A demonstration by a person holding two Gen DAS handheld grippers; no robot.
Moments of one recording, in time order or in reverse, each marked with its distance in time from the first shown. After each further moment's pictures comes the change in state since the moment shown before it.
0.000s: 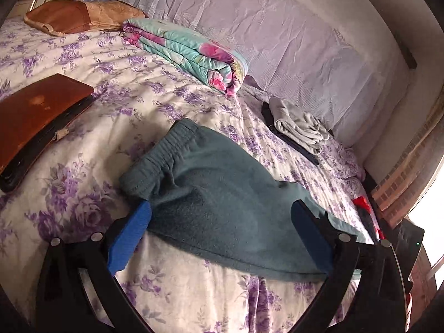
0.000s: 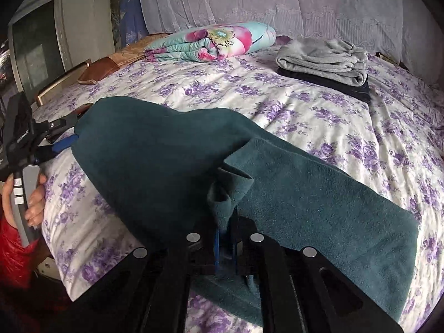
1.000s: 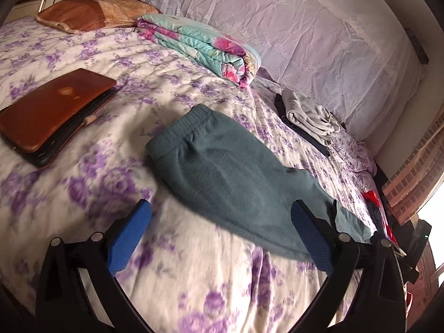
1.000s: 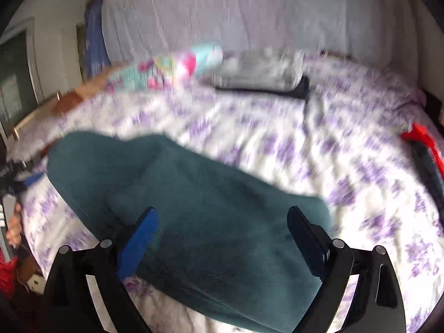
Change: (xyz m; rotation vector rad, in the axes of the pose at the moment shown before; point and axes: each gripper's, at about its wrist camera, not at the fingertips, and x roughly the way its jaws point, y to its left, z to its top) left arm -0.026 -0.003 -0.011 -0.006 0.048 0.094; right arm -0.082 -0.074 -0.019 0.113 -0.222 -0.234
